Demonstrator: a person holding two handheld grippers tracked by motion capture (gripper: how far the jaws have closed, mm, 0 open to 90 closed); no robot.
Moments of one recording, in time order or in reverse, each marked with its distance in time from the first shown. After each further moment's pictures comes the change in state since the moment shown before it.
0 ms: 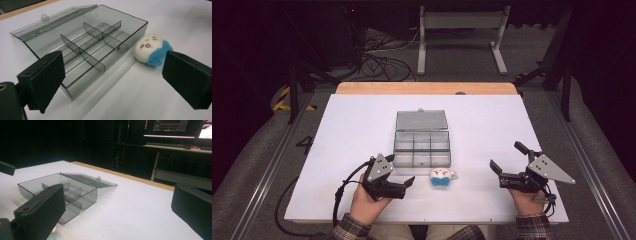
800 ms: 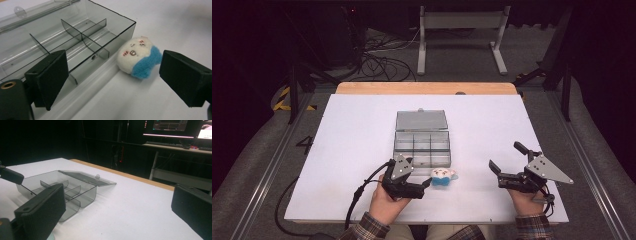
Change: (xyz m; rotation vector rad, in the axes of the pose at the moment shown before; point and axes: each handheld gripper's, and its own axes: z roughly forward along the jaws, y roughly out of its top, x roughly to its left) left arm -0.028 0.012 0.037 0.046 -0.027 -0.036; right arm 0.003 0.000 0.001 0.016 -0.012 -0.022
